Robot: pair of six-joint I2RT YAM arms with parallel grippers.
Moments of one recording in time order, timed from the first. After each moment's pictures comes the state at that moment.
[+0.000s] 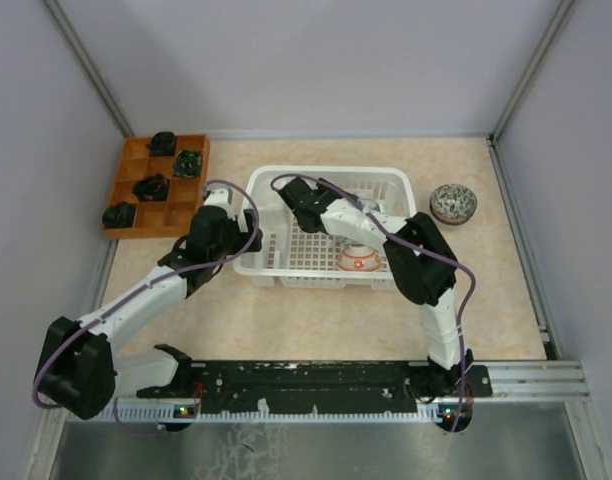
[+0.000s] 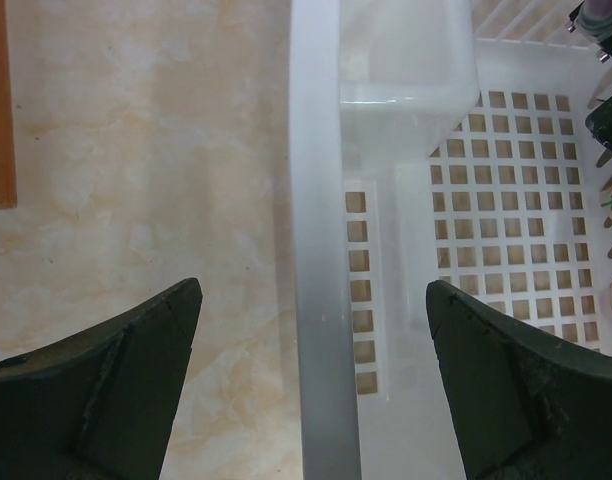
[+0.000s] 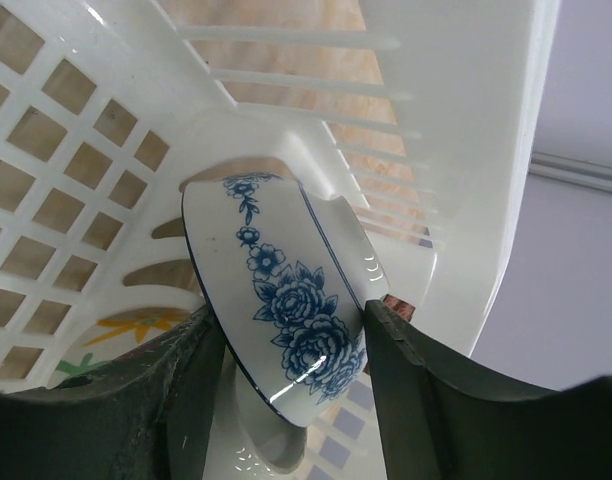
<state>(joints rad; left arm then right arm) -0.47 1.18 0.69 -0.02 -0.22 -0.37 0.77 2.07 1.60 -0.57 0.87 -0.44</state>
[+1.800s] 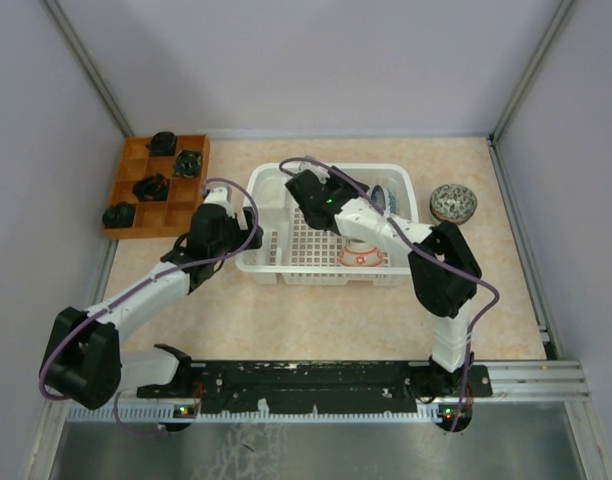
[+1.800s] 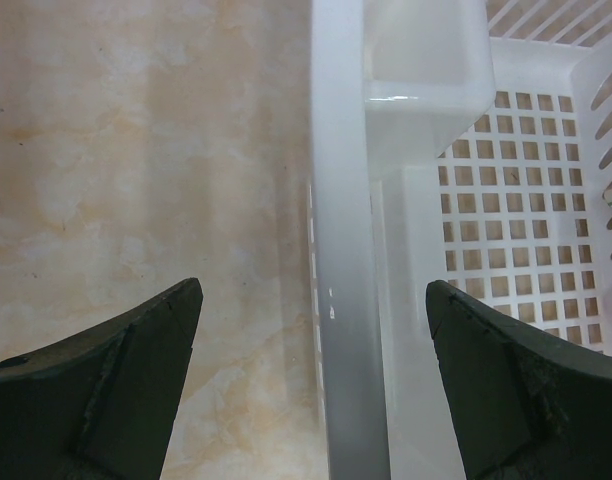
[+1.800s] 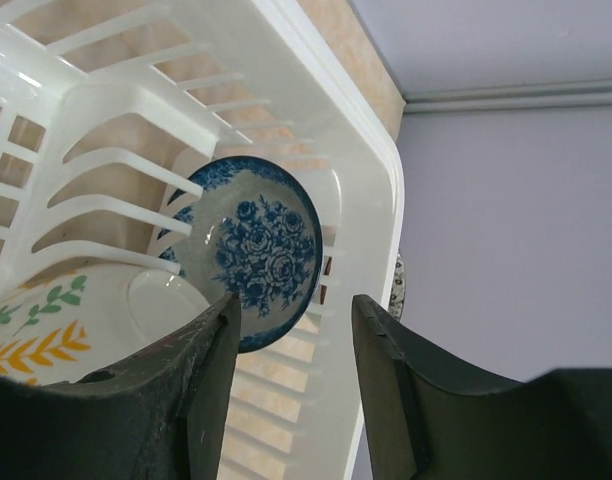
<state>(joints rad) -0.44 1.24 0.68 0.05 -0.18 -0.37 0.77 1.90 1.50 -0.47 1.00 -0.39</state>
